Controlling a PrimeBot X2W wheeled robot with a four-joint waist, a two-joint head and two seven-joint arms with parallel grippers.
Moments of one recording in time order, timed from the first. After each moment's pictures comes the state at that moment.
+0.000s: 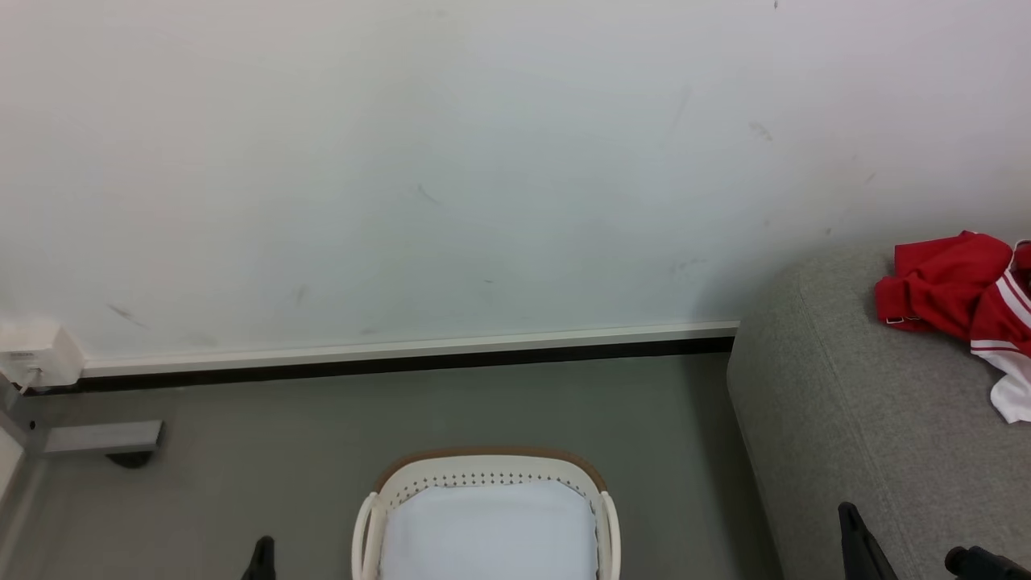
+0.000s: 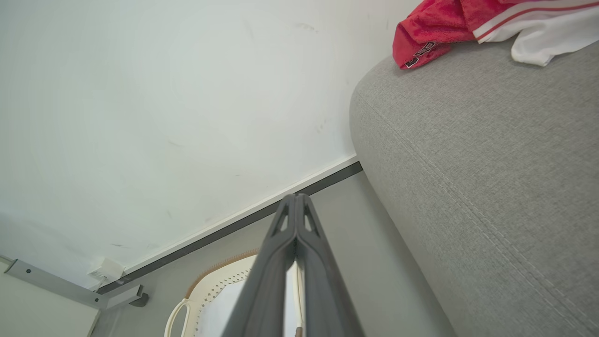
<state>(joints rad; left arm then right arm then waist) 0.04 0.05 0.06 0.35 -0.65 -0.13 -0.14 -0.06 -0.04 0.05 0.44 0.66 0.13 -0.14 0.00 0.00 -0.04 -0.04</state>
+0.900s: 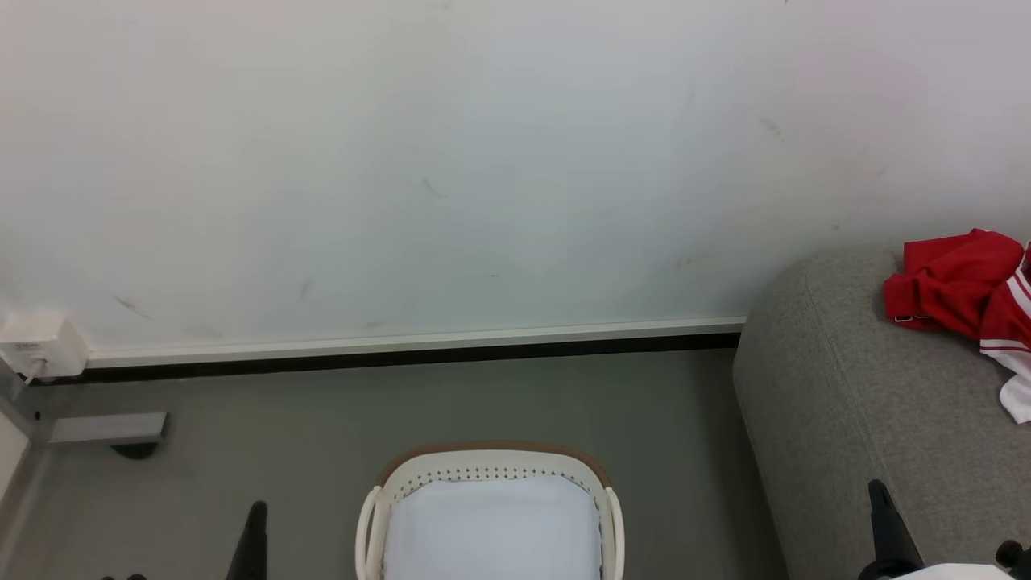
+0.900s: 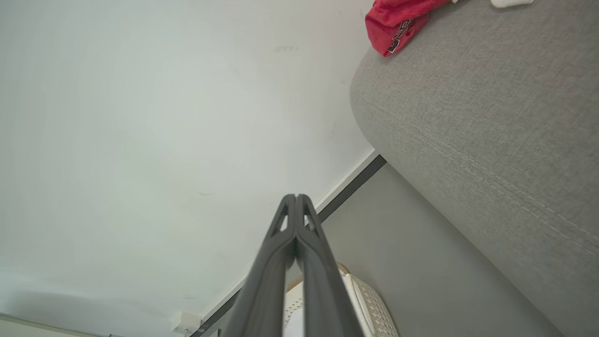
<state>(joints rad) -0.02 0.05 0.08 0.31 -0.99 -0.13 -0.05 -0.07 -0.04 -0.01 0.37 1.01 0.13 -0.05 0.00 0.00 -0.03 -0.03</state>
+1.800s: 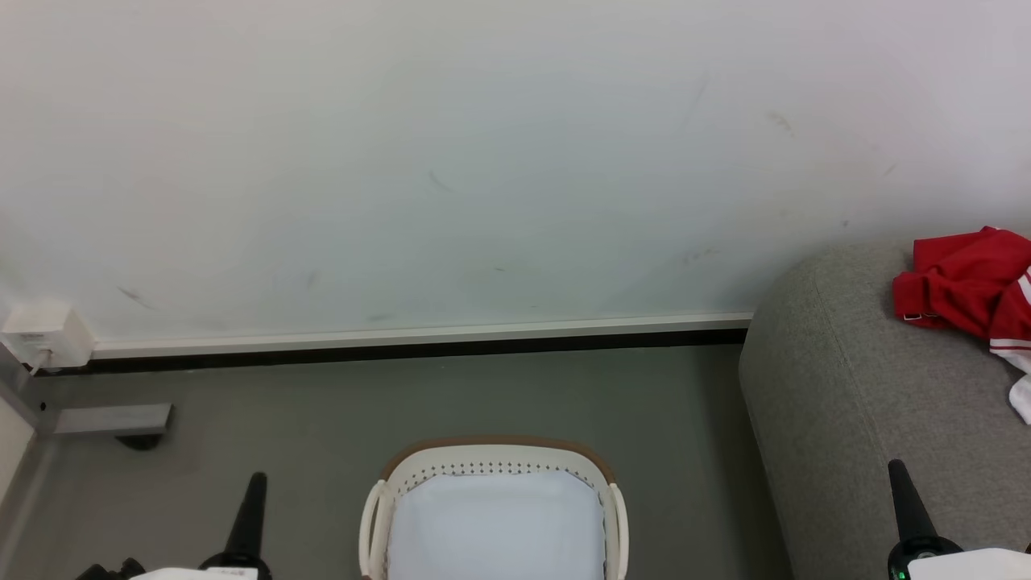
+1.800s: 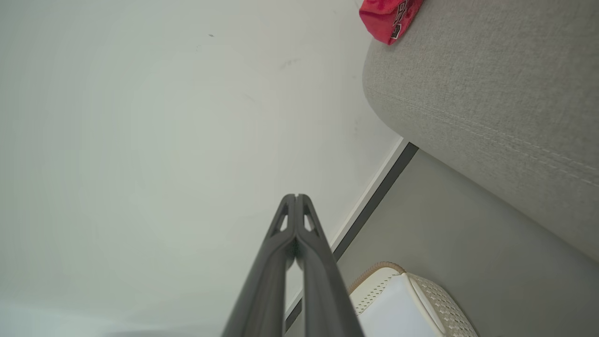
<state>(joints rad) -0.05 0.05 0.09 0.28 -1.27 -0.13 0.02 -0.08 -0.04 -0.06 0.32 1.27 0.13 0.03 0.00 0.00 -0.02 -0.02</state>
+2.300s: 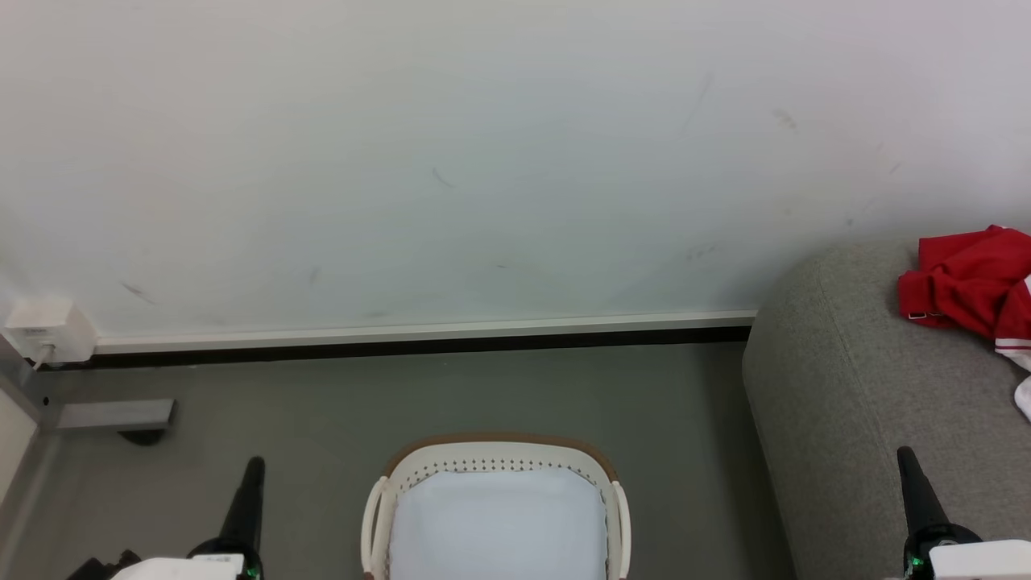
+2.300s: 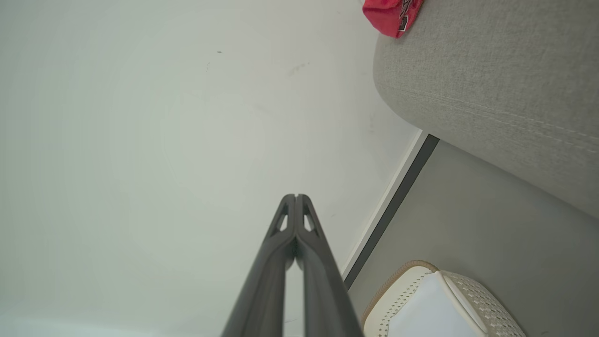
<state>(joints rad) -0.07 0.05 0.10 0.27 -1.39 -0.13 0.05 -0.09 -0.04 -0.08 0.29 1.39 0.13 0.06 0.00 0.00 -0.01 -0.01</state>
